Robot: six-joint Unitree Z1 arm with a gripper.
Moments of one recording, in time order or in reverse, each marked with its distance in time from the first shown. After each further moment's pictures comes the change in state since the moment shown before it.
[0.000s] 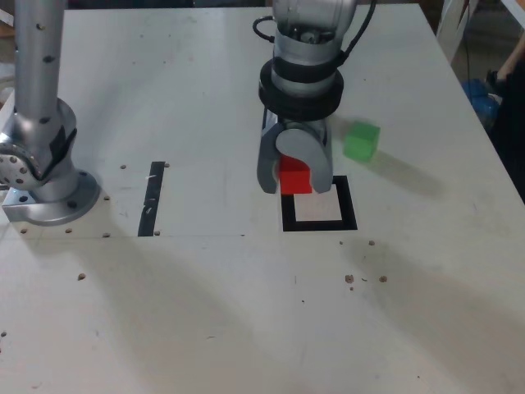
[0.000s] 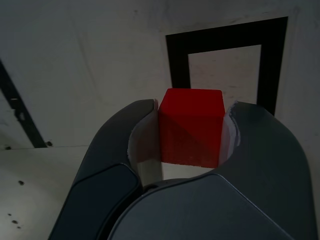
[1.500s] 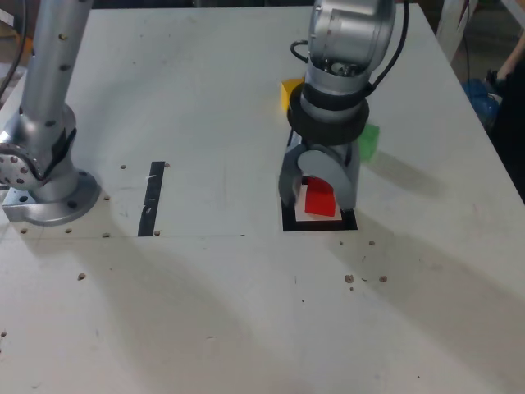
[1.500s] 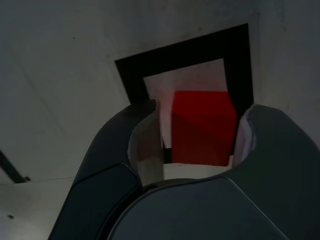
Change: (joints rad) arm 0.012 0.112 -0.053 -0.029 0.036 0.141
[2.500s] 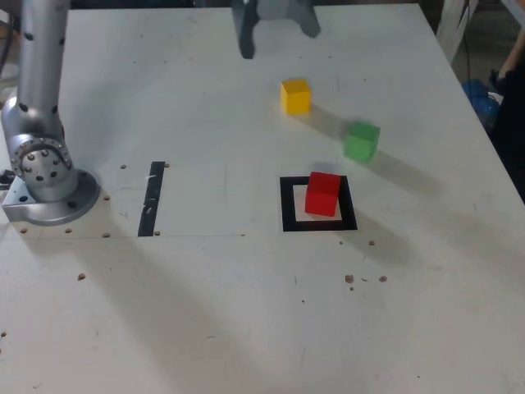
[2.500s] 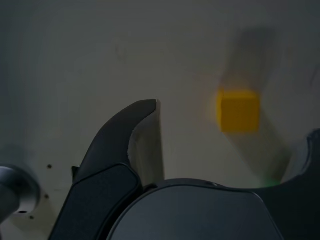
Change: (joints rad) arm 0.587 -0.096 -0.187 0.201 0.168 0.211
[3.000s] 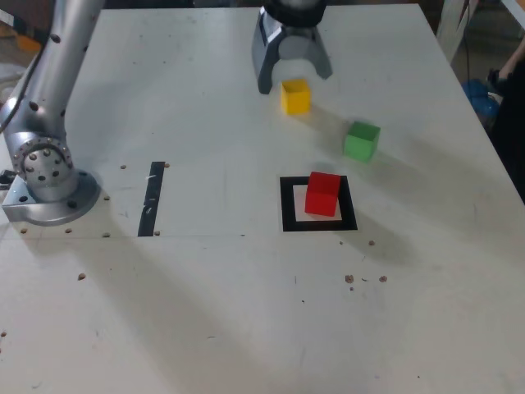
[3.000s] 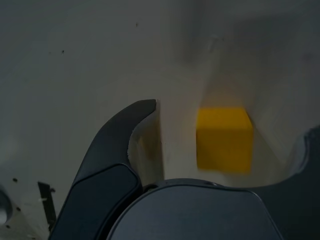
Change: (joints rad) arm 0.050 0.206 -0.030 -0.078 -0.058 0.032
